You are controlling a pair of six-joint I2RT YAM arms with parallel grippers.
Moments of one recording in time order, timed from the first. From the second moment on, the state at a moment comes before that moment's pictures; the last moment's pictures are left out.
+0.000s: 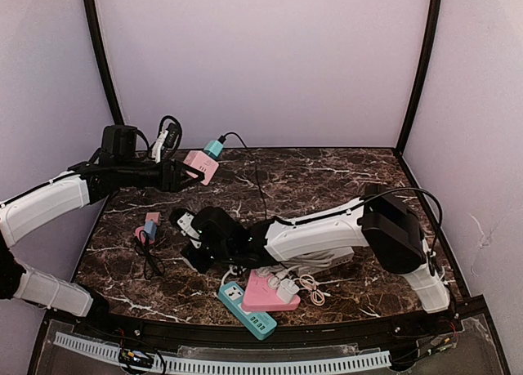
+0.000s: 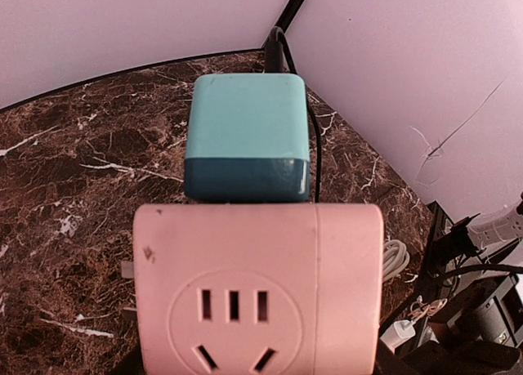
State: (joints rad) left arm -0.38 1.24 0.95 -0.21 0.60 -0.19; right arm 1.27 2.28 1.69 0.00 0.11 0.17
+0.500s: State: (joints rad) left arm -0.38 1.24 0.95 -0.21 0.60 -0.19; right arm 1.26 2.20 1.56 0.05 0.11 0.12
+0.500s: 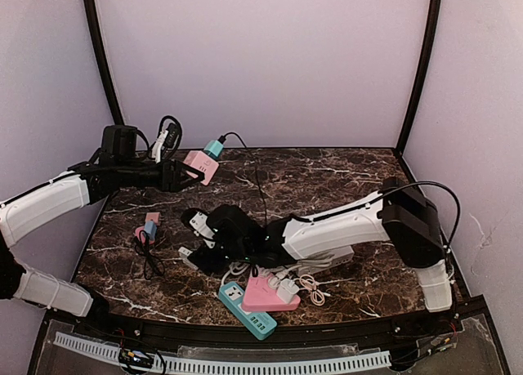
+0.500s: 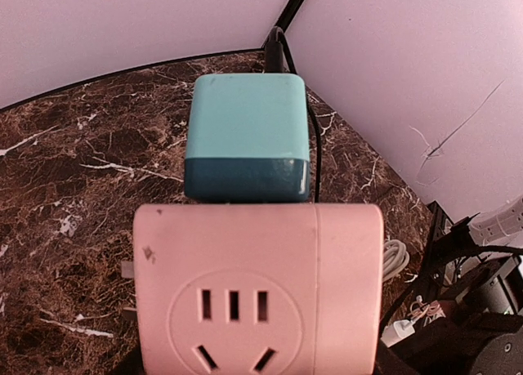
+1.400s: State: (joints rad) left arm -0.49 1.22 0.91 0.01 0.93 -0.20; right arm 1.18 1.40 1.03 0.18 -0.04 0.49
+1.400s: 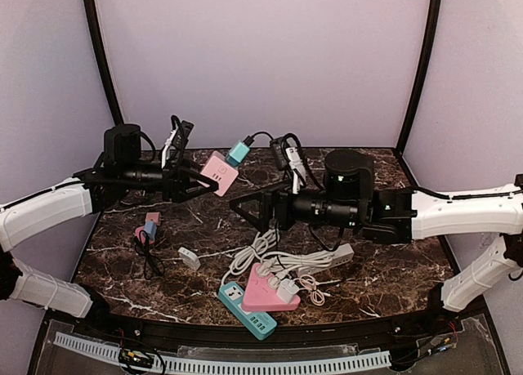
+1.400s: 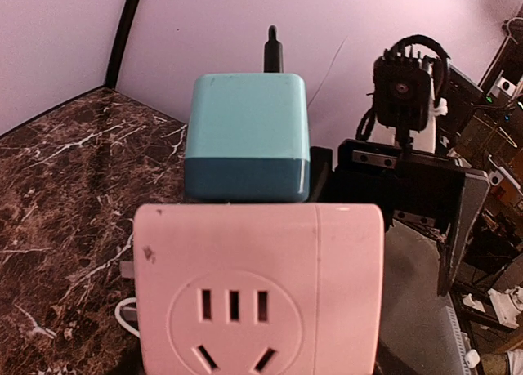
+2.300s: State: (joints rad) left arm -0.62 1.24 0.89 0.18 1.15 -0.32; right arm 1.12 1.34 0.99 0.42 -0.12 0.54
